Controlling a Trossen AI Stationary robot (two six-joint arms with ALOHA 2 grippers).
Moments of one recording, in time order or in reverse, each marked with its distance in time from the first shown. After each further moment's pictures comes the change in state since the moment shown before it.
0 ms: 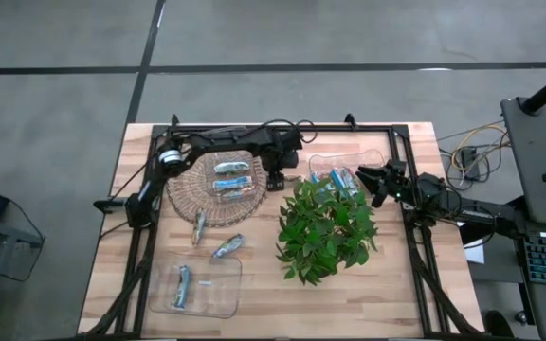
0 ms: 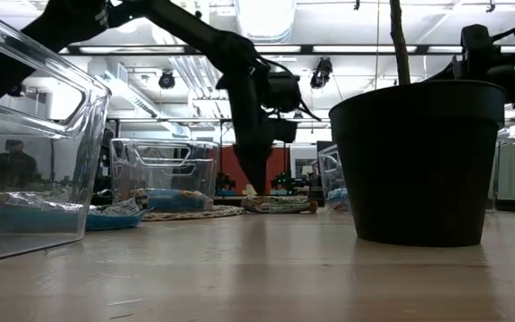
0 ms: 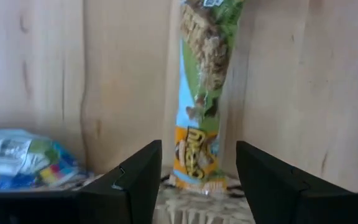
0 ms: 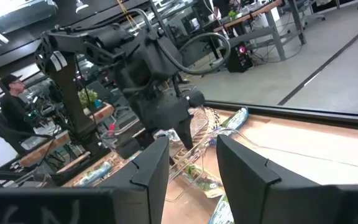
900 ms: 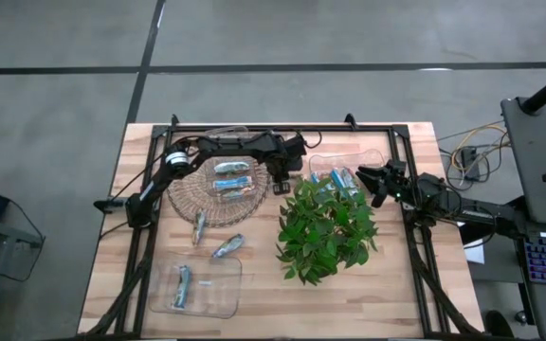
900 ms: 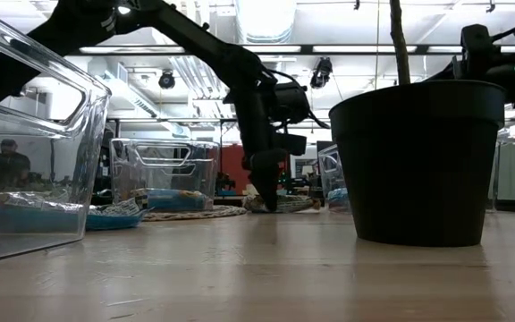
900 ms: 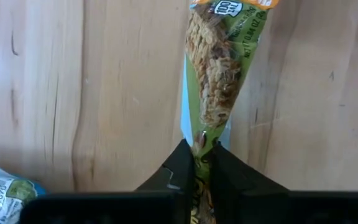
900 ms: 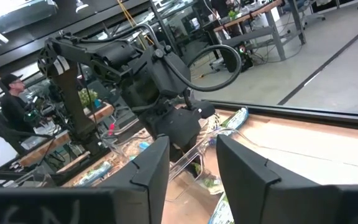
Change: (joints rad) left arm -0.021 0.065 -0.016 0.135 -0.054 -0.057; right arm 0.000 0.000 0.000 0.000 0.000 0.000
